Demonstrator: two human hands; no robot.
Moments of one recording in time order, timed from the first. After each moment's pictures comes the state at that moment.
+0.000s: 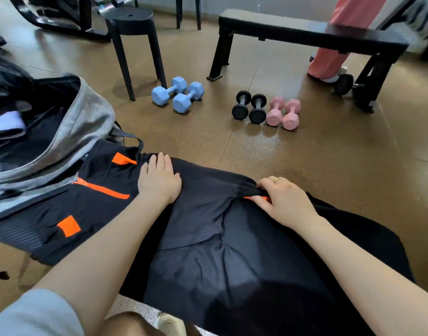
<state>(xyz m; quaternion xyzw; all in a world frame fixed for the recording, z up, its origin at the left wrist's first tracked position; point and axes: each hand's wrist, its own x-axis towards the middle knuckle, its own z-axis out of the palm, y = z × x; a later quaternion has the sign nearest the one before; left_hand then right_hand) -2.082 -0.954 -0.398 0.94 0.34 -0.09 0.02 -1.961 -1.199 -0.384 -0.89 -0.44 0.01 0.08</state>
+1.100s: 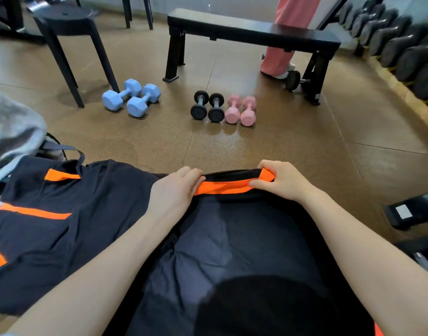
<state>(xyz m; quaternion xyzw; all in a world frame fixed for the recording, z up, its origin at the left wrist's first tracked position) -2.043 -1.063 -0.382 0.95 0.05 0.27 0.16 -1.889 -1.272 -0.352 -0.90 -0.37 0.10 0.22</state>
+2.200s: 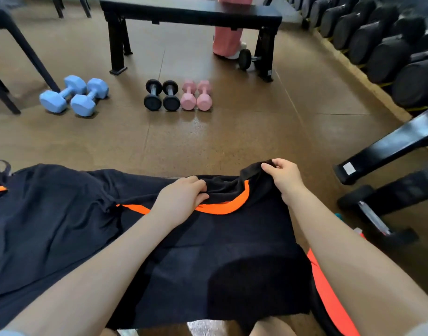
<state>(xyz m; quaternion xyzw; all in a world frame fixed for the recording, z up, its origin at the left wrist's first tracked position) -2.015 -1.167 -0.385 0.98 -0.05 0.03 0.17 -1.893 -1.389 -0.400 -0.81 0.10 0.08 0.57</state>
